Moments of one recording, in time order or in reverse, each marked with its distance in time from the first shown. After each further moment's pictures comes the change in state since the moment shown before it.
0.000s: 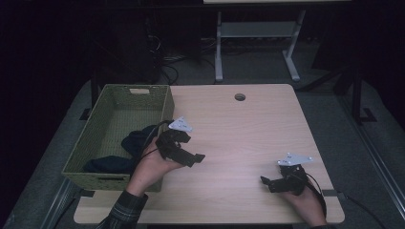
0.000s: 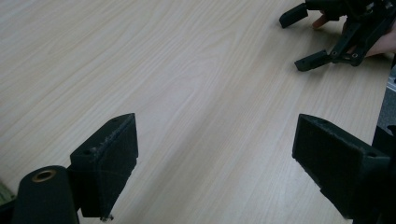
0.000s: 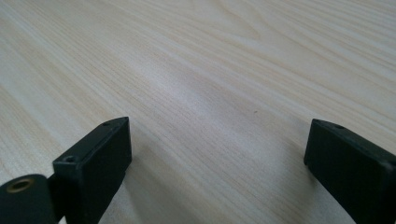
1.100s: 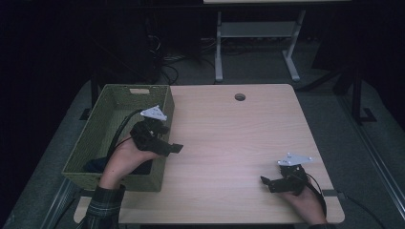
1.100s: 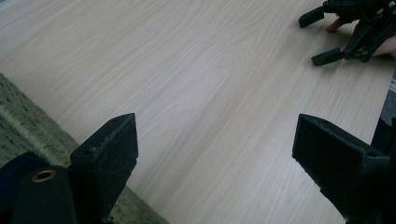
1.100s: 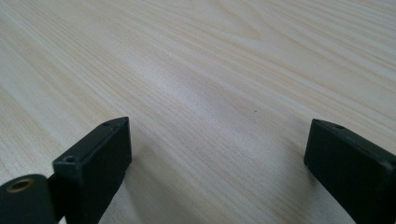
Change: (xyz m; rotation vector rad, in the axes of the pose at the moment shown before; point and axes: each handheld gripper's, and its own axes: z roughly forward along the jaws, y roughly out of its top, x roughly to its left) left arm 0.038 -0.010 -0.052 0.014 0.029 -0.037; right arm 0.000 0.000 0.000 0.001 0.000 -0.001
